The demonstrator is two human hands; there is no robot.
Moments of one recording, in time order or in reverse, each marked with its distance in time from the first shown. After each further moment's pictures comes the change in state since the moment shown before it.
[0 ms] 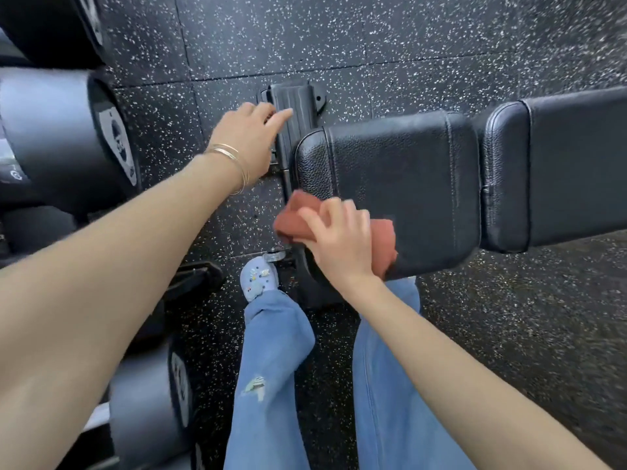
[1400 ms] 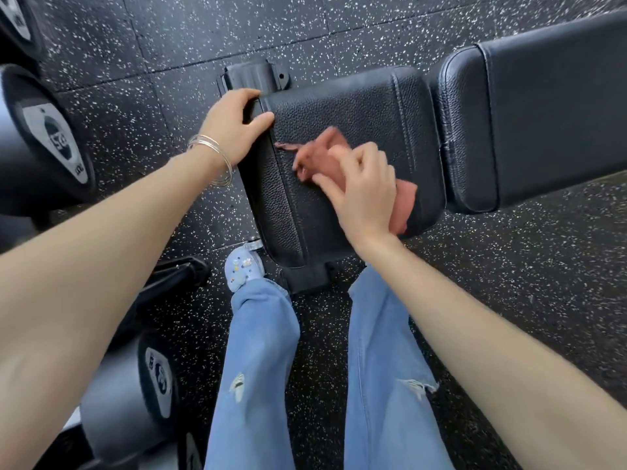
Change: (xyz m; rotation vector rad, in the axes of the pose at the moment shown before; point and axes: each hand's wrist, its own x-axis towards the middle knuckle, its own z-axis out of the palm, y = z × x) left_hand 0.014 0.067 0.008 -0.696 0.118 -0.200; right_hand -0.011 0.088 -0.008 0.136 0.088 0.349
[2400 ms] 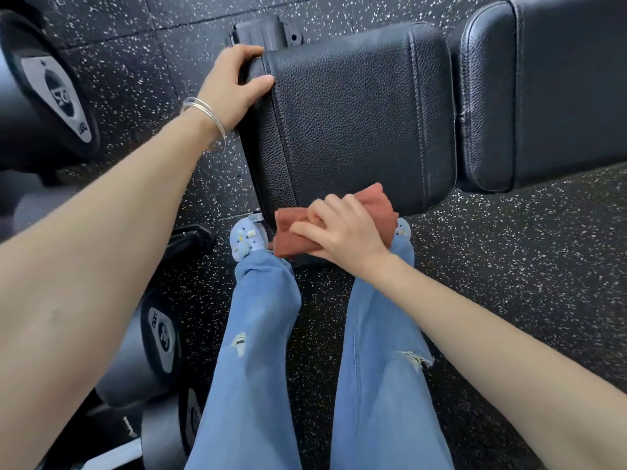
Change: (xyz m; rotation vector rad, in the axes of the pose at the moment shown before) left_hand -0.009 0.002 -0.001 -0.228 -0.041 -0.078; right_hand -0.067 0.010 -0.008 0.060 -0.217 -0.734
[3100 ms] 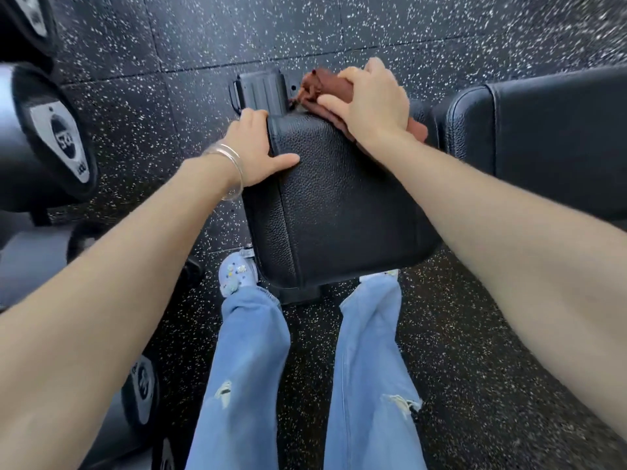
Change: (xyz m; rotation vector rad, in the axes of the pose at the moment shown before) left_hand 0.015 0.016 0.006 0.435 -0.148 -0.056; right_hand 0.167 0.146 -0.044 0.056 -0.125 0.731
